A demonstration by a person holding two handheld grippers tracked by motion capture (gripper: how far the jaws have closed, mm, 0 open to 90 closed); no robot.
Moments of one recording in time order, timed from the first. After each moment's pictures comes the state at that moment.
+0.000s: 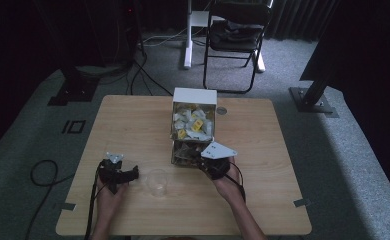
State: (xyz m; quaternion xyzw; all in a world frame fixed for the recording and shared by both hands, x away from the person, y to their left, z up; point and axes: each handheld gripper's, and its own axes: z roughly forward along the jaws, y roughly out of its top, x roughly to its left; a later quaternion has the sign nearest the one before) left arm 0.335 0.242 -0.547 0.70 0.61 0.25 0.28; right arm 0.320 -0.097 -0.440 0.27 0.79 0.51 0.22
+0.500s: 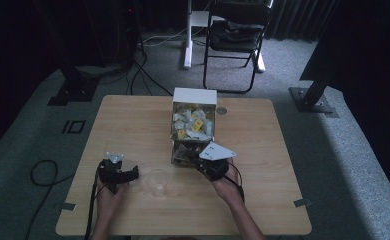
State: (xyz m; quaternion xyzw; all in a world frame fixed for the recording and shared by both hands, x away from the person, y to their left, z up) left arm 0.335 0.242 -0.547 0.70 0.61 0.25 0.28; right arm 0.314 -0.093 -0.435 0.26 0.79 0.51 0.21
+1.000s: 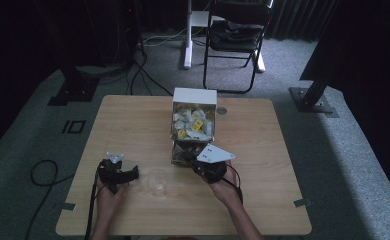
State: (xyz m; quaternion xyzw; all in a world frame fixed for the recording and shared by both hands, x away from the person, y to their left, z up) left arm 0.335 0.242 -0.547 0.70 0.61 0.25 0.28; right arm 0.304 -0.086 -0.427 0.24 0.79 0.52 0.21
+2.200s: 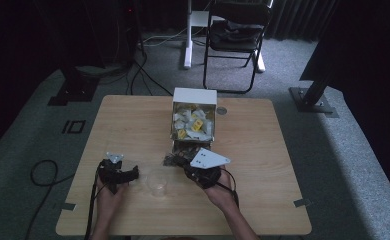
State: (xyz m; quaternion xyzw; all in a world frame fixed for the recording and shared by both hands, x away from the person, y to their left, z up) left arm 0.335 0.242 -0.547 0.70 0.61 0.25 0.28; right arm 0.288 -0.071 -0.418 0.21 0.79 0.55 0.19
